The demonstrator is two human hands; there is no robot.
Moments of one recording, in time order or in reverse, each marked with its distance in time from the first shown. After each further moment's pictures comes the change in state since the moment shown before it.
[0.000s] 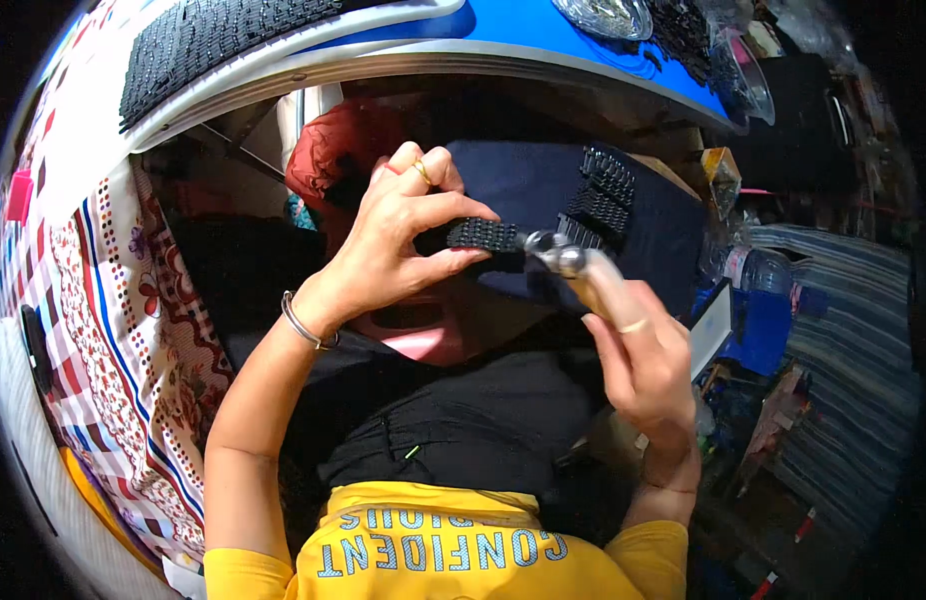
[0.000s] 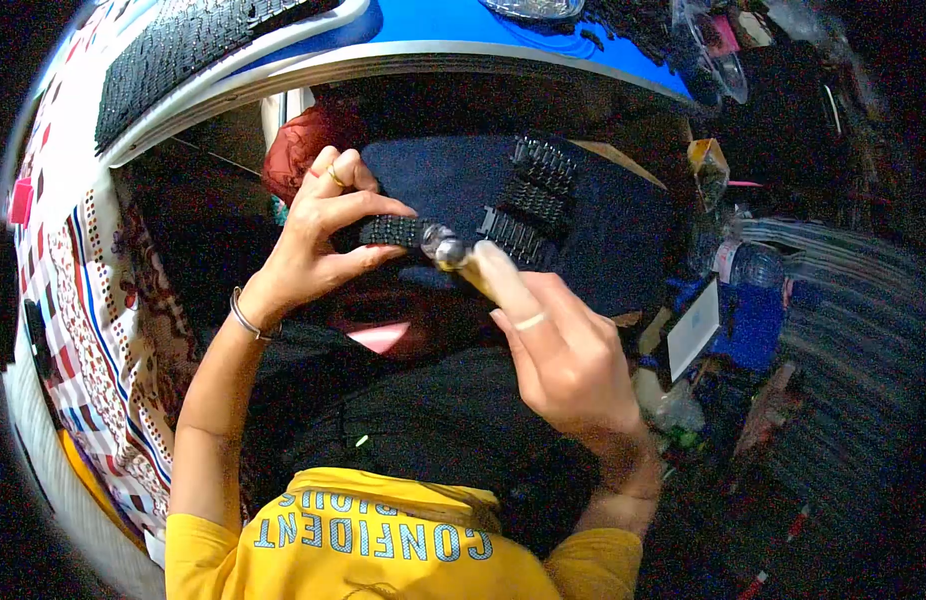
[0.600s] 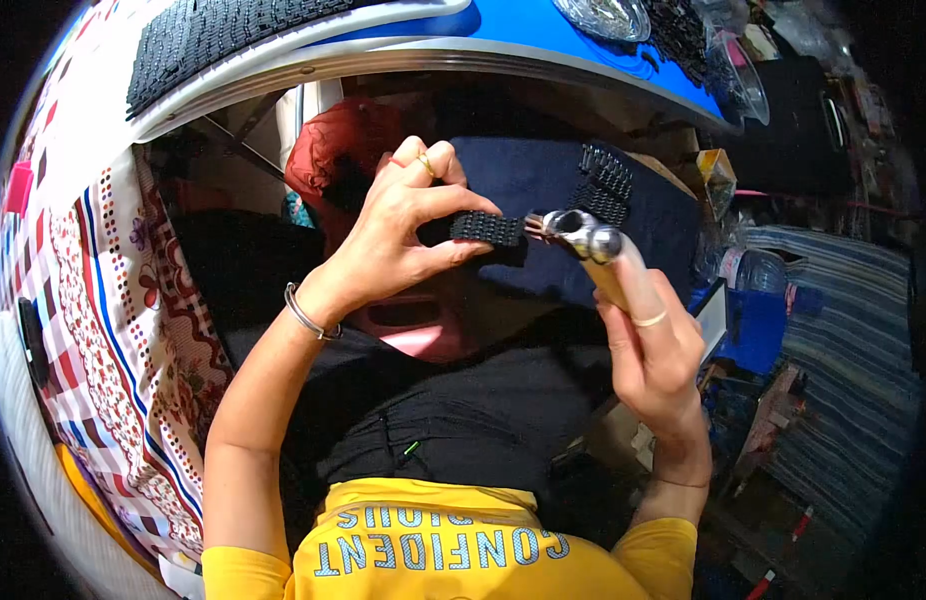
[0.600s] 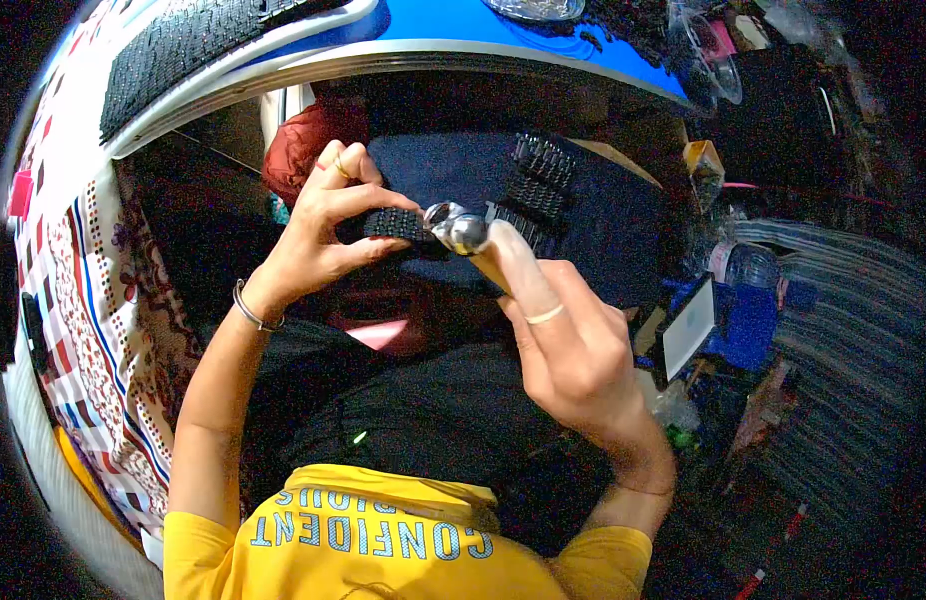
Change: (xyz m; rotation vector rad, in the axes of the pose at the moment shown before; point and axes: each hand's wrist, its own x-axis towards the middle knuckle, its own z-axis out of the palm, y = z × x) left_hand -0.002 -0.002 0.003 -0.052 0.025 0.005; right_hand 0.009 0.001 -0.004 -0.149 -0.086 -0.069
